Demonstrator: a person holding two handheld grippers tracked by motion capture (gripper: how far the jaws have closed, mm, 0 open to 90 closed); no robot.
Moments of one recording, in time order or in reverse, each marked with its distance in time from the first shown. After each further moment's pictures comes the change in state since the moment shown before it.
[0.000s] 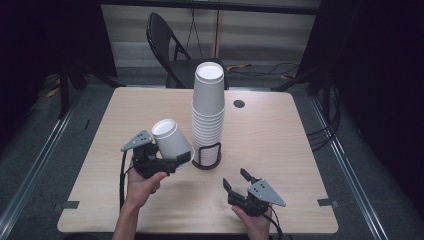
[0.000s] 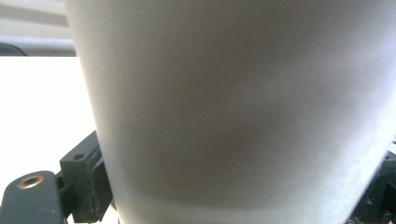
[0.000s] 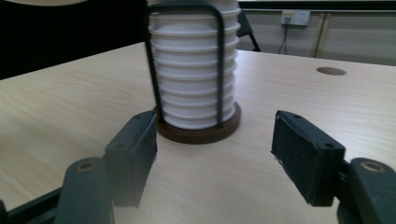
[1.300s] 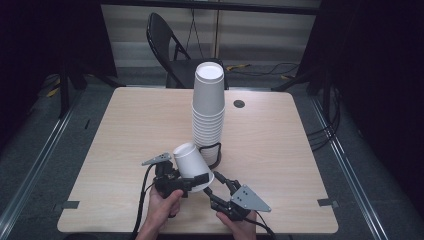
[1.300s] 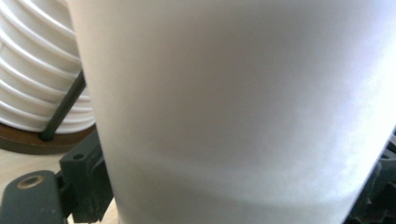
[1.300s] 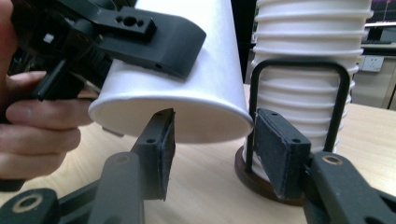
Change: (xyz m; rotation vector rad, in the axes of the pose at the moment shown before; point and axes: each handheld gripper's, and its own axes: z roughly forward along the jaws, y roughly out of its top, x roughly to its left) left arm -0.017 -0.059 0.034 0.074 -0.174 -0.326; right arm 0.041 0.006 0.012 -0.171 0.220 -0.049
